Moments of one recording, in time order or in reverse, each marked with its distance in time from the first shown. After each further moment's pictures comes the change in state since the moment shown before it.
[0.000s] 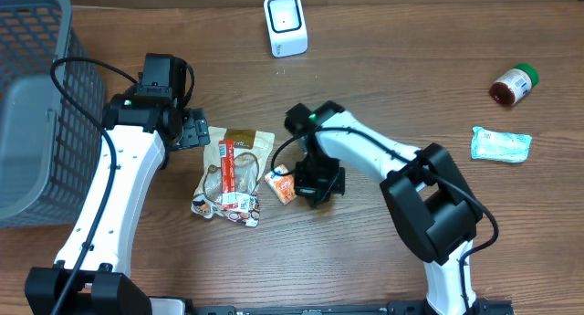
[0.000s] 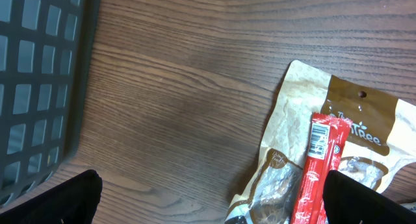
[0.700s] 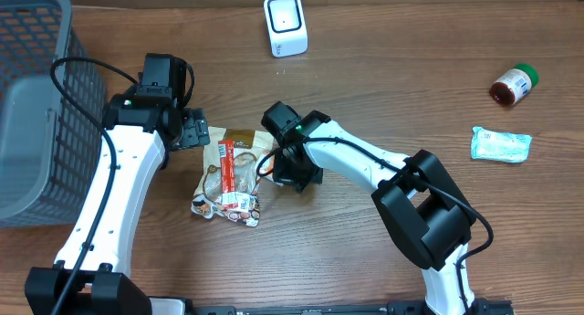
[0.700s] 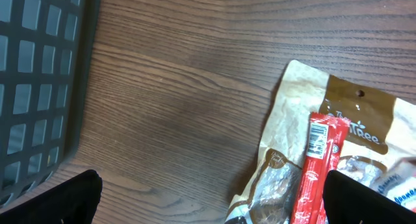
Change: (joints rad) left arm 0.000 0.000 0.000 0.000 0.000 0.000; right arm 0.061 0.000 -0.001 0.318 0.163 0.103
